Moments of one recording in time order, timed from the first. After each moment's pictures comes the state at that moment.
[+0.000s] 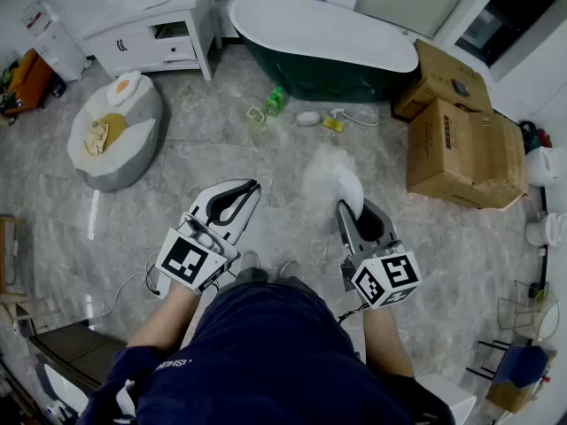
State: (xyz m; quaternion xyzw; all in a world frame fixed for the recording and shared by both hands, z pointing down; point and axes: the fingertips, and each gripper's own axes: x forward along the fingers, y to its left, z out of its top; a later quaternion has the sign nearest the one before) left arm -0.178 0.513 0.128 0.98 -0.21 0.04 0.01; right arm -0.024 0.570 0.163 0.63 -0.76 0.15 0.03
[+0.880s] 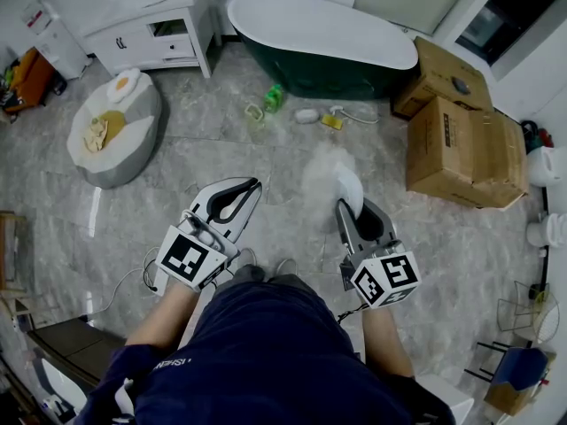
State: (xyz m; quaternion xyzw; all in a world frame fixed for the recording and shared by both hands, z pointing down) left arm -0.152 0.527 0.128 0.98 -0.21 0.05 0.00; right arm -0.002 0.583 0.166 0.62 -0.77 0.15 0.02
